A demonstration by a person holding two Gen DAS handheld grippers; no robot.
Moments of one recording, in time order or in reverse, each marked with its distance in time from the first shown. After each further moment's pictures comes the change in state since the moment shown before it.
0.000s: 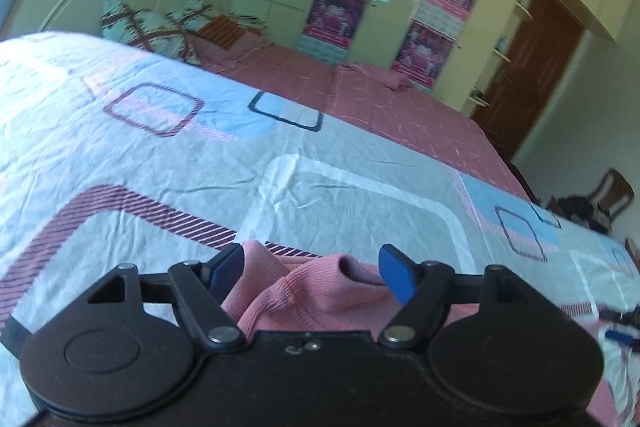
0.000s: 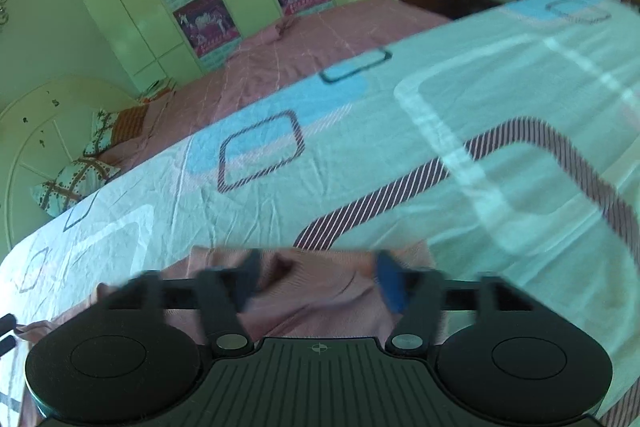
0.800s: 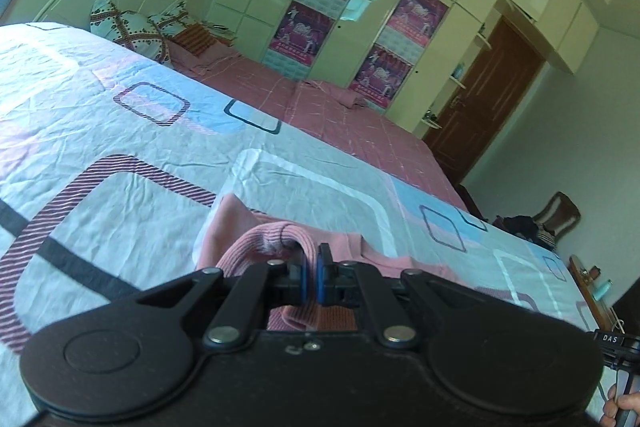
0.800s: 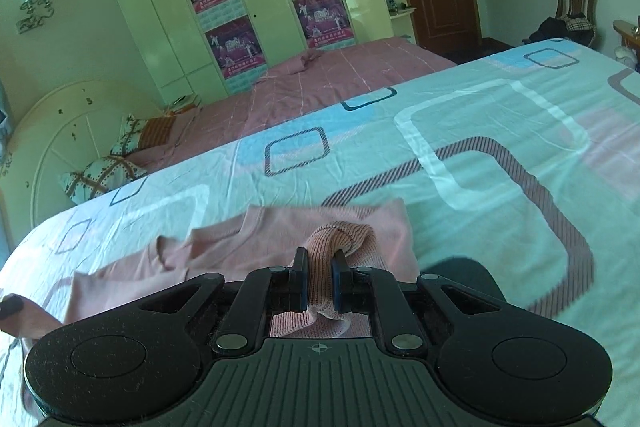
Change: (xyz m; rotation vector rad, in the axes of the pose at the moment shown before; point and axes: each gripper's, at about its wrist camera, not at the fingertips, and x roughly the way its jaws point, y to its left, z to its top) left arm -0.085 0.007 -0.032 -0.106 -0.055 -0.141; right arm -0.113 0.024 -0.053 -0.072 -0.078 0.034
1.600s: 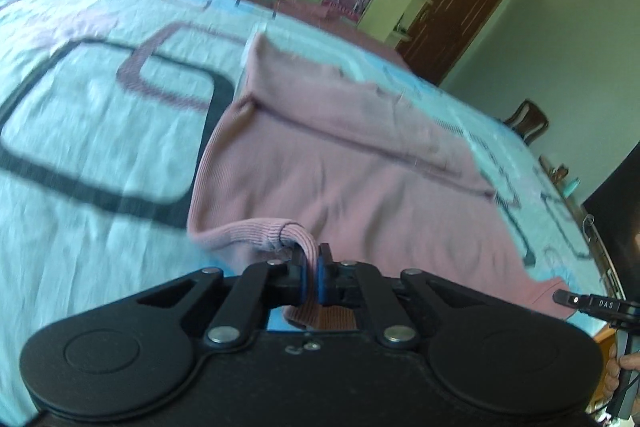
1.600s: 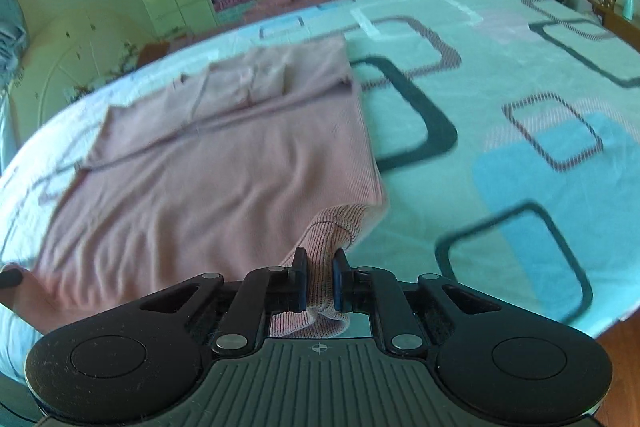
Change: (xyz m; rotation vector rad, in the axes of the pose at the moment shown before) left arm -0.206 0.038 -0.137 0.096 0.217 -0.080; right arm -0.223 -0.002 -0.199 -0.049 0.150 -0.068
